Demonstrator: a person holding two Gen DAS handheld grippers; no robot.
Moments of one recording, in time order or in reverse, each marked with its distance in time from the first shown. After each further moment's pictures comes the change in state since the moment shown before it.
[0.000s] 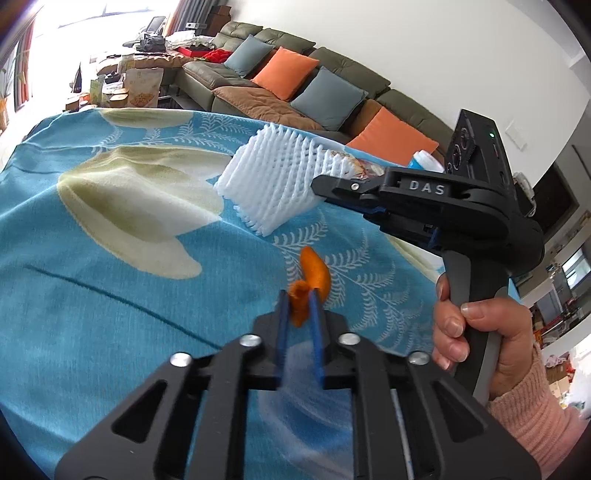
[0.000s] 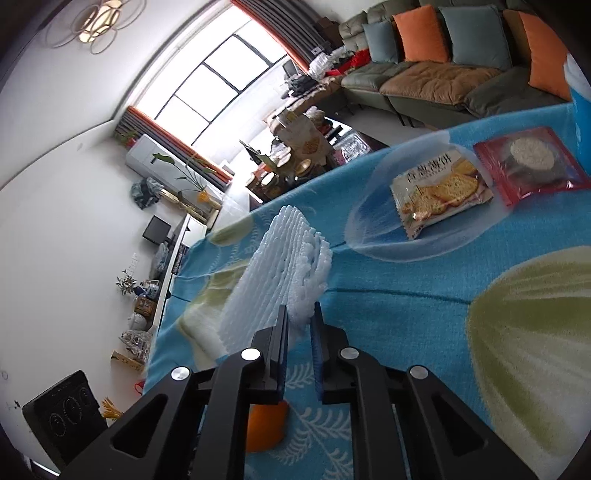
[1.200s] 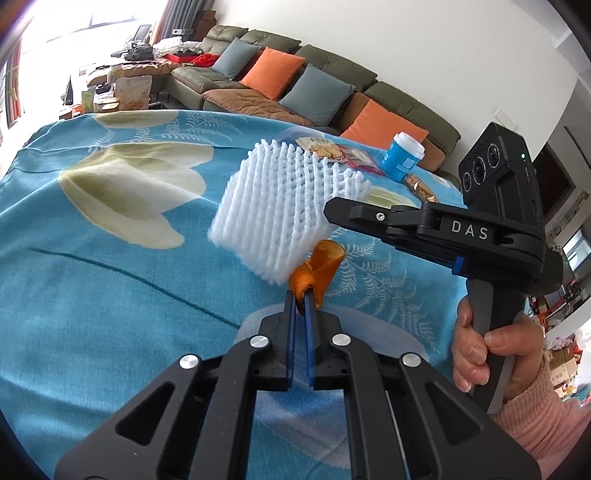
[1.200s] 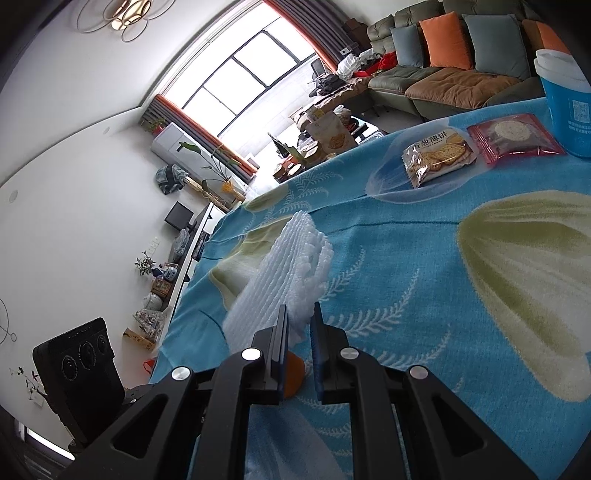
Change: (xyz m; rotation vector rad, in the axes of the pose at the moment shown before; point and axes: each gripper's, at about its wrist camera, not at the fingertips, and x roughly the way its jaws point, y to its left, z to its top) left arm -0.016 -0.022 -0.022 0.066 0.004 0.006; right arm -0.031 0.008 -0.042 -0.059 0.015 0.074
